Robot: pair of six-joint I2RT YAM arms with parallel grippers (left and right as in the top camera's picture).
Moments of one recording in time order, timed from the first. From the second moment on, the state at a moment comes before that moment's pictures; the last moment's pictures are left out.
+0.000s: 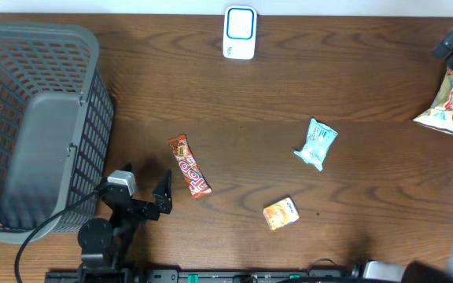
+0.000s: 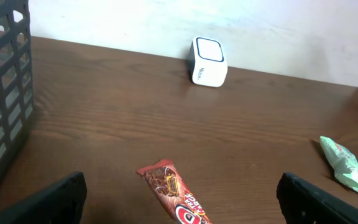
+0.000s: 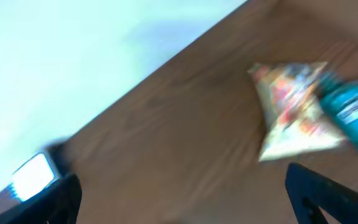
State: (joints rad) left arm 0.00 0.01 0.08 -0.27 0.30 -0.22; right arm -0.30 1.46 1.75 -0.95 -0.02 0.41
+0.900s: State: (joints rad) left arm 0.00 0.01 0.08 -0.27 0.30 -0.22; right arm 0.32 1.88 1.41 -0.95 0.22 0.56
